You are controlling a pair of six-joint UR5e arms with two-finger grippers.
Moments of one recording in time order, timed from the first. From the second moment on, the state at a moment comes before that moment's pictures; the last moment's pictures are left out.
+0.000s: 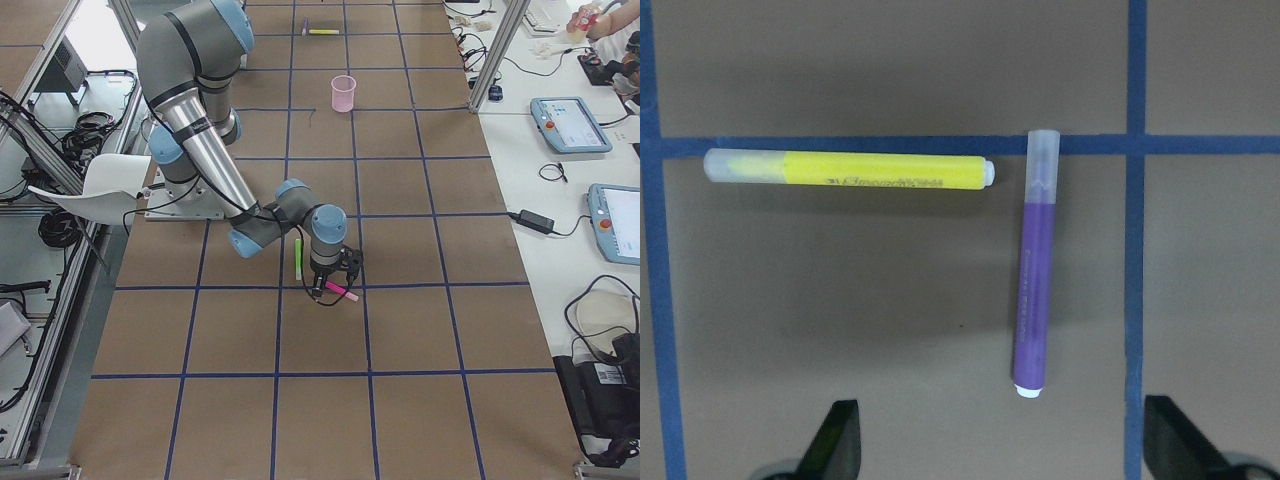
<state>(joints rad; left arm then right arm) -0.81 -1.67 -2.14 -0.99 1.58 2.36 0.69 -1.16 1.97 -2.38 -1.63 -0.62</state>
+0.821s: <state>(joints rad) -0.73 -1.70 -2.23 -0.85 1.55 2.49 0.72 -1.24 1.93 -2.28 -1.63 -0.58</state>
